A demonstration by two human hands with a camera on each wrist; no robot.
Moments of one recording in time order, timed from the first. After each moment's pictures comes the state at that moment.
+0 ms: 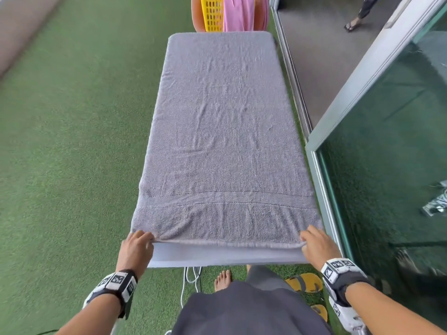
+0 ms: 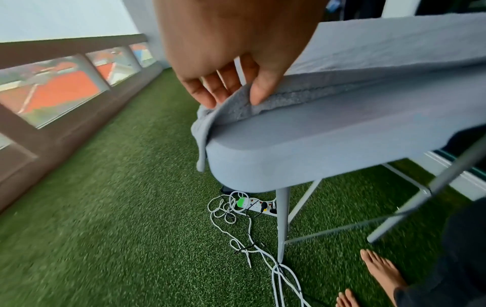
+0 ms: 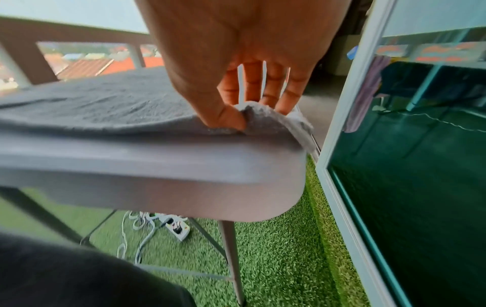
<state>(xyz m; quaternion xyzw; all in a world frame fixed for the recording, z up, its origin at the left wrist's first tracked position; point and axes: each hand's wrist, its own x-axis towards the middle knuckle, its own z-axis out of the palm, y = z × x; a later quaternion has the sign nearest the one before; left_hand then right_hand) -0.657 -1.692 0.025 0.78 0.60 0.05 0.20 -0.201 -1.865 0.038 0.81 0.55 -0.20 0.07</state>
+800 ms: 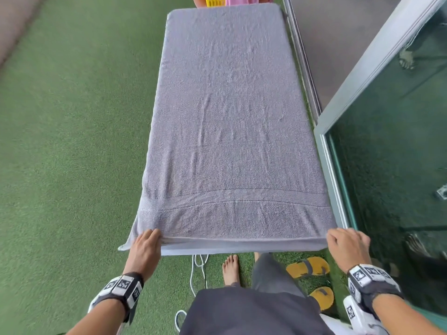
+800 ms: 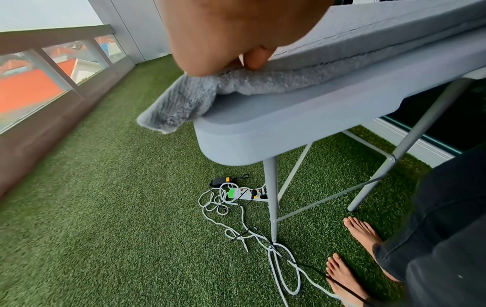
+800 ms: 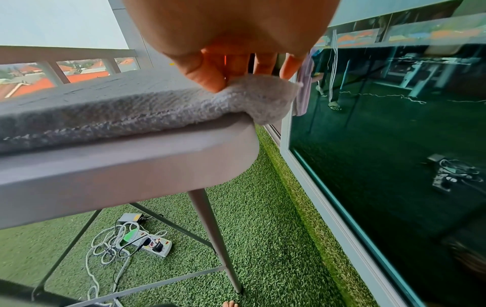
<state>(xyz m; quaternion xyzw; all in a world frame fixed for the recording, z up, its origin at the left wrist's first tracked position) -0.672 -1.717 0.005 0.80 0.56 0.05 0.21 -0.185 -1.906 0.024 0.88 0.46 -0.13 -0.02</state>
